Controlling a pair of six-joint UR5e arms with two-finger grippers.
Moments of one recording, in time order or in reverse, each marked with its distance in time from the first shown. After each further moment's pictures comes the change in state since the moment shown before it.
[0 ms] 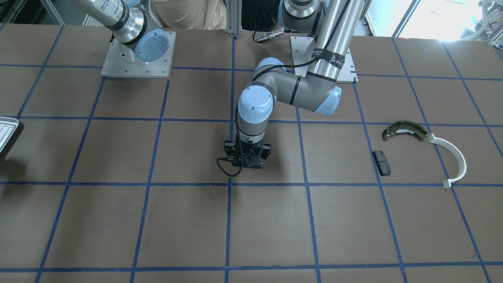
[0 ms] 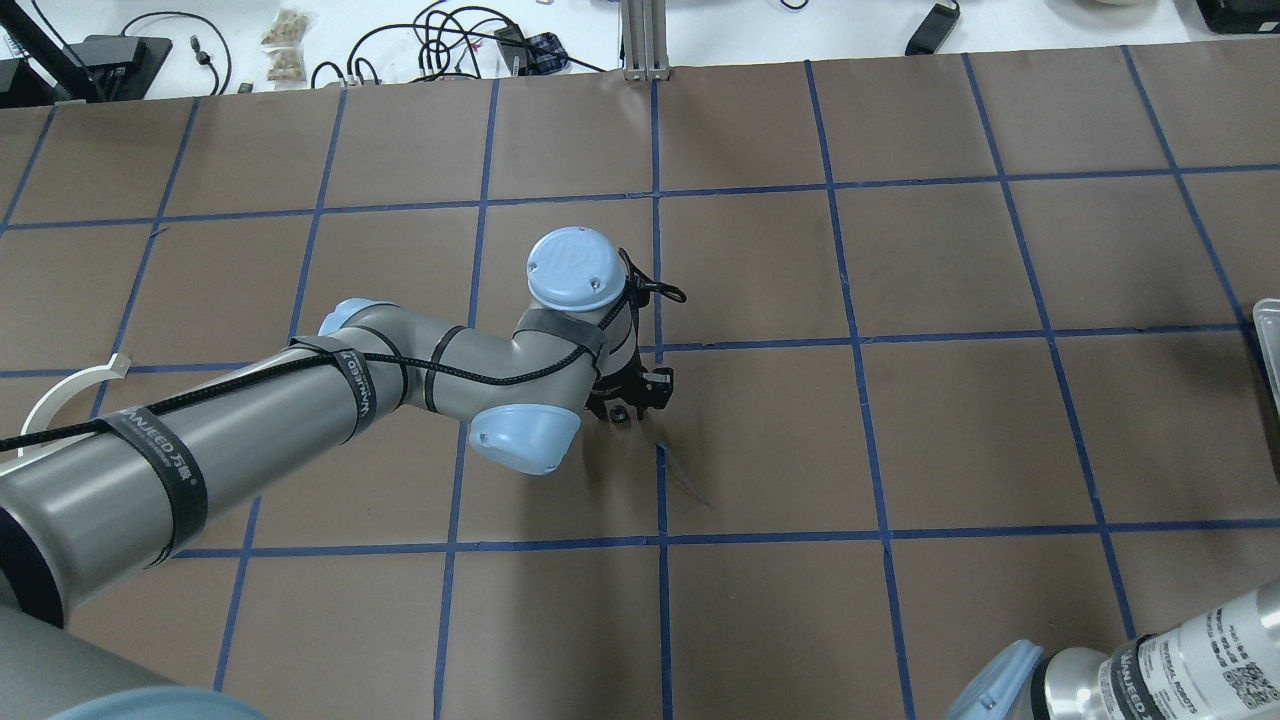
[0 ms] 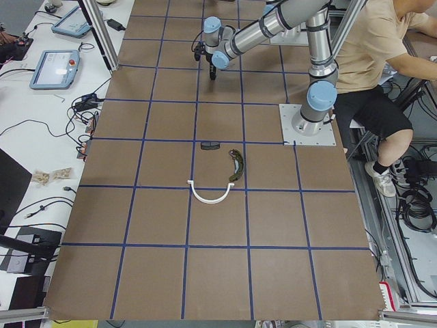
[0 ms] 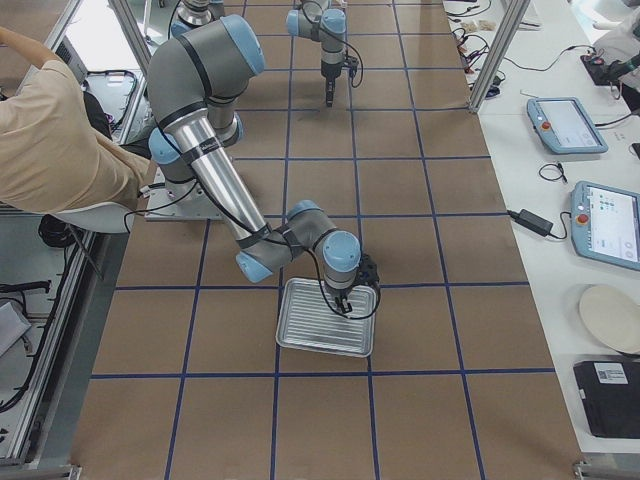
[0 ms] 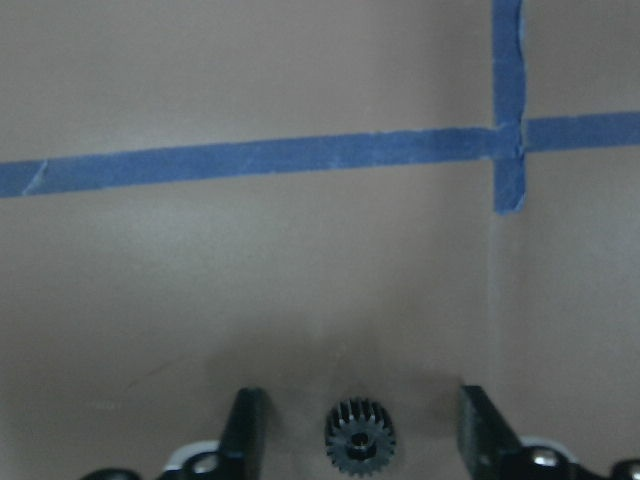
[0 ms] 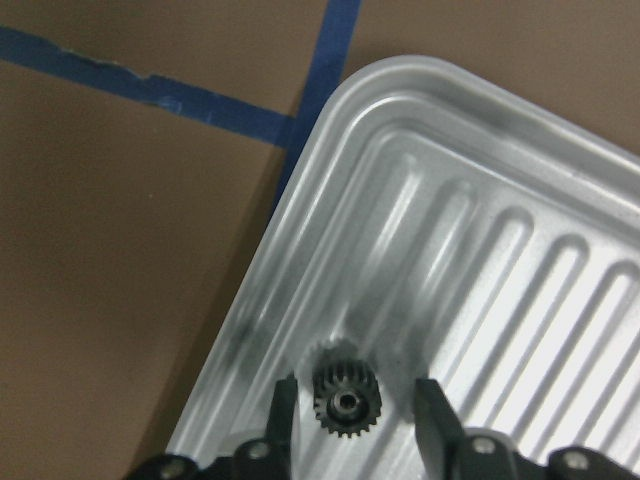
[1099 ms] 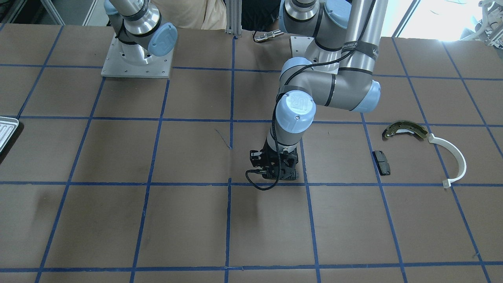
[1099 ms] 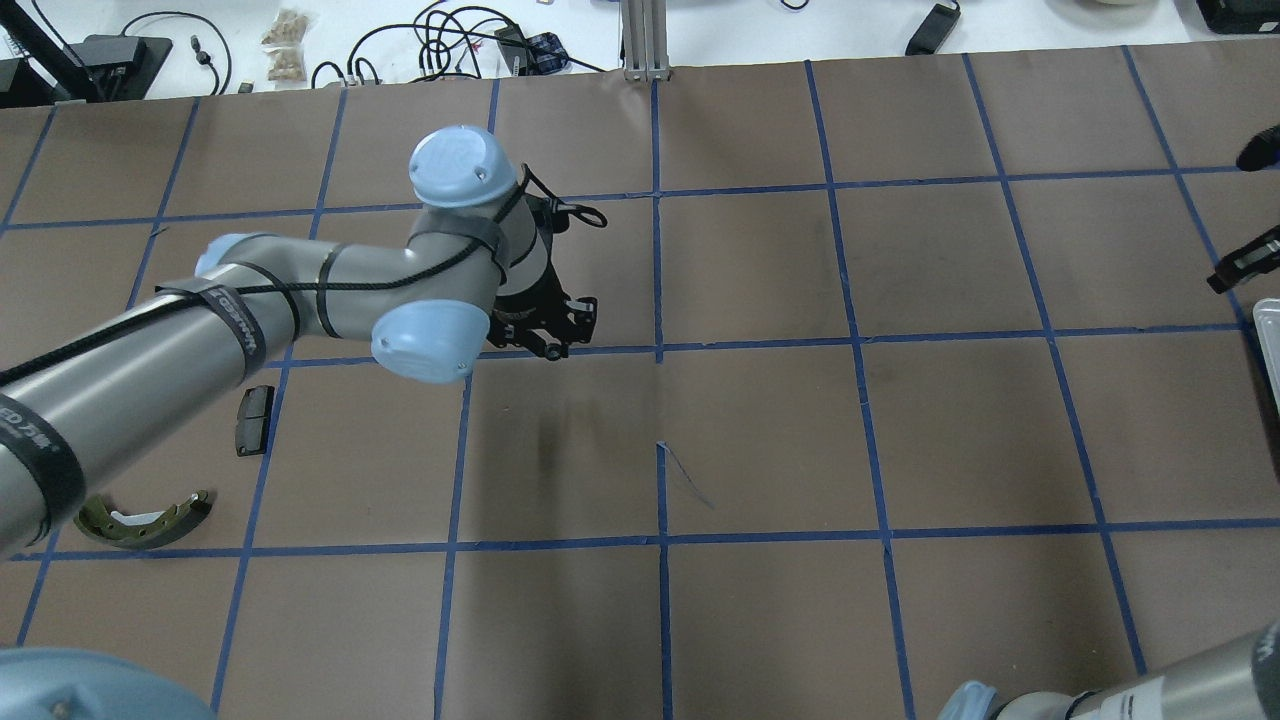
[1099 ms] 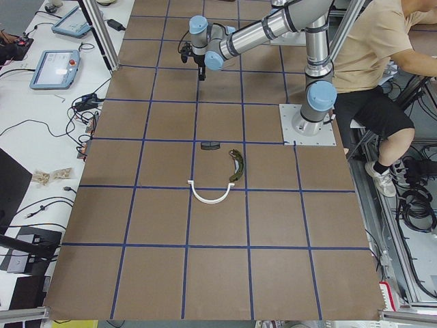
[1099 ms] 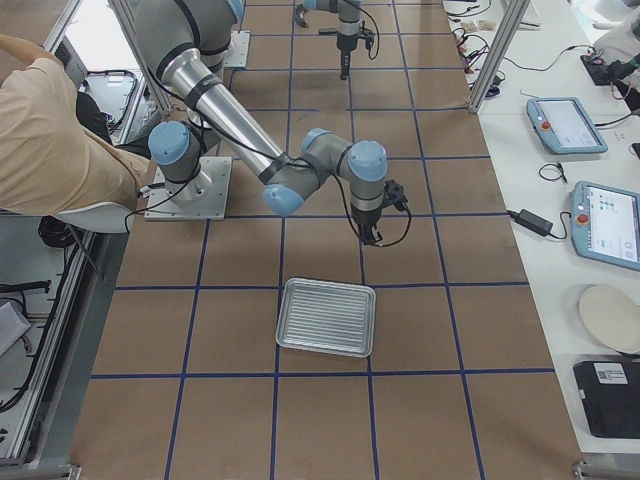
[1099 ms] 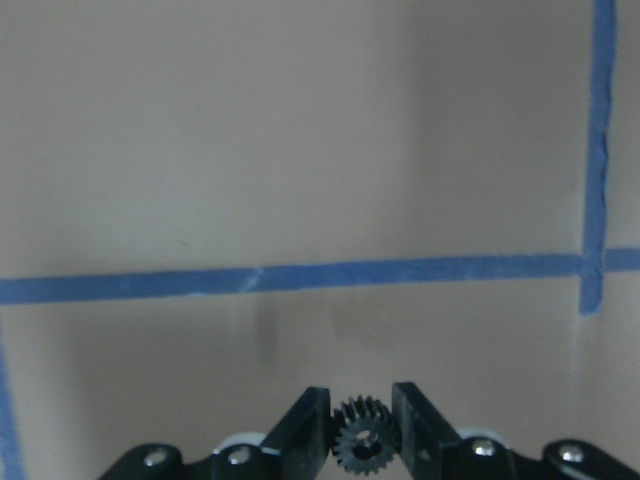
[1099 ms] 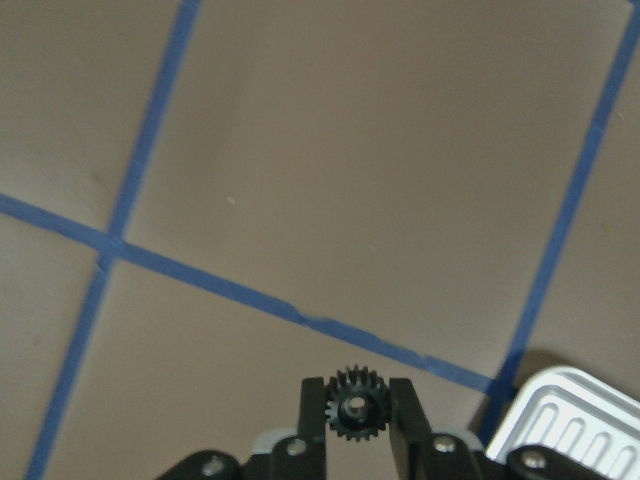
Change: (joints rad) left arm 0.208 0.087 0.133 -0.253 -0.022 0.182; right arm 0.318 -0.237 0.023 0.119 0.001 0.252
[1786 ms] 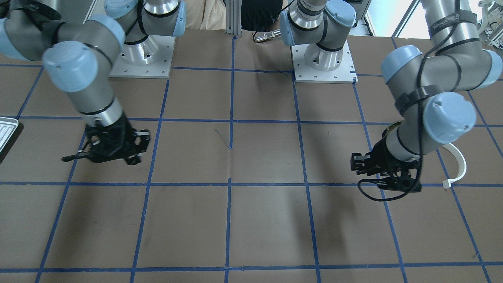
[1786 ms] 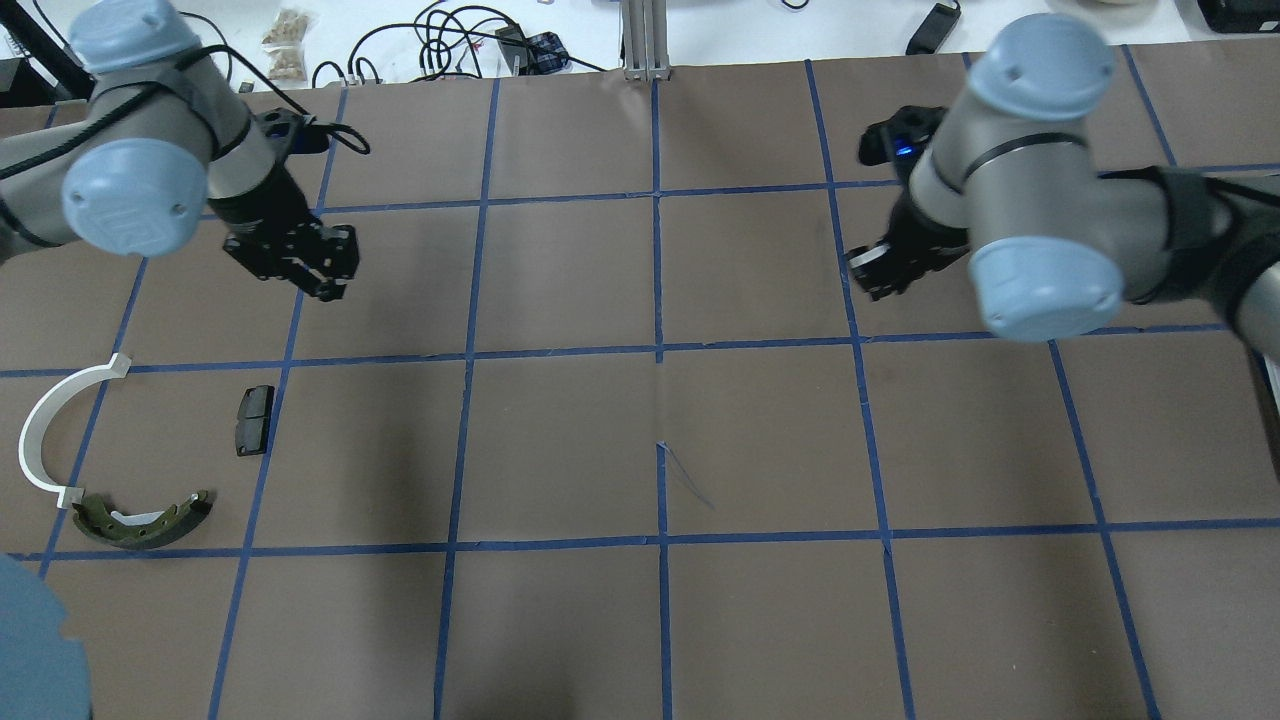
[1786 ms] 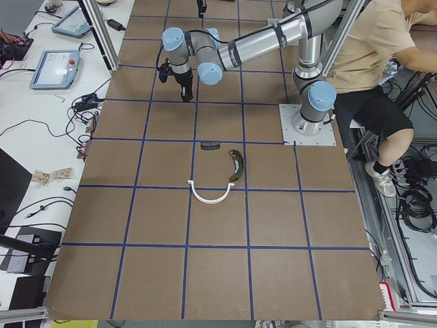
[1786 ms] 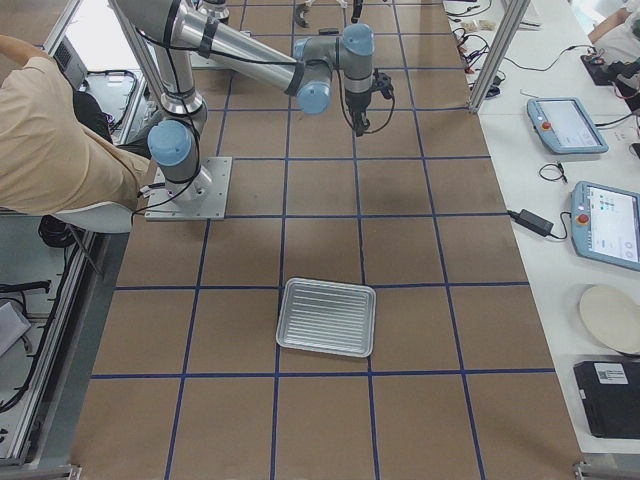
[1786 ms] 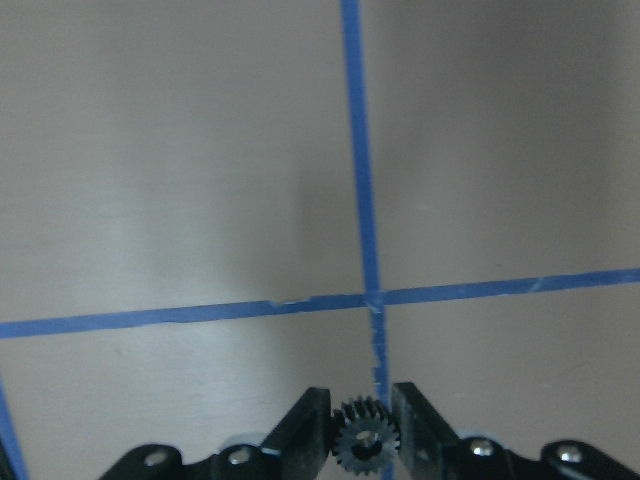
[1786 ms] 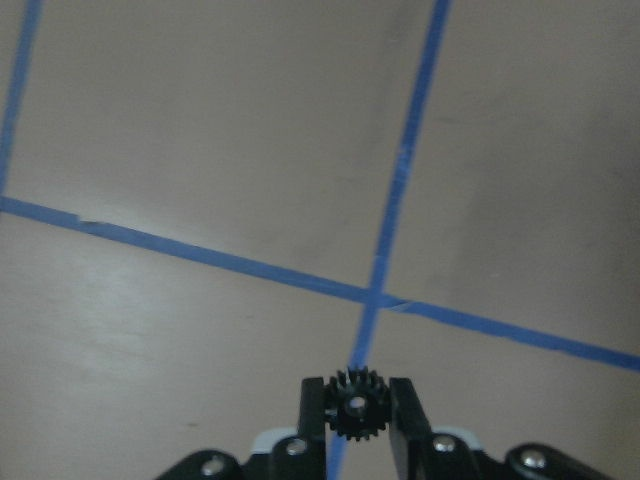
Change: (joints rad) left arm 0.415 0.064 0.120 -0.259 0.076 0.479; right arm 0.665 -0.115 0.102 0.030 0.001 0.808
